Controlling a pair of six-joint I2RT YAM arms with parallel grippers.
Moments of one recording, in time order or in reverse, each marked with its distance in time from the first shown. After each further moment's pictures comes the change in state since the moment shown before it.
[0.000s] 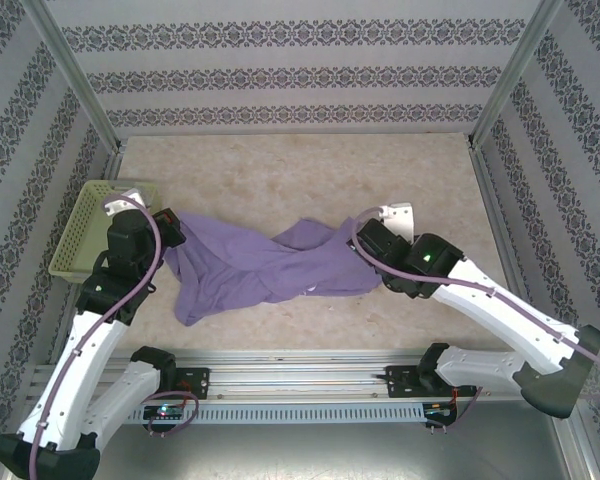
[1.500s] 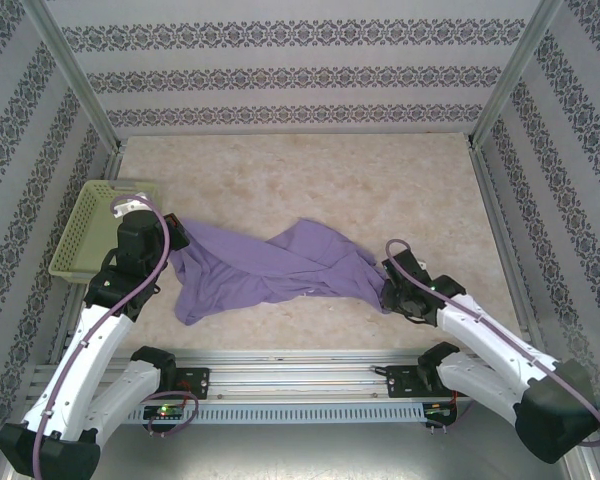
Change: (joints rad) left arm 0.000 0.021 -0.043 0.009 -0.013 0.000; right arm -0.354 -0.174 -0.618 0.448 -0.576 0.103
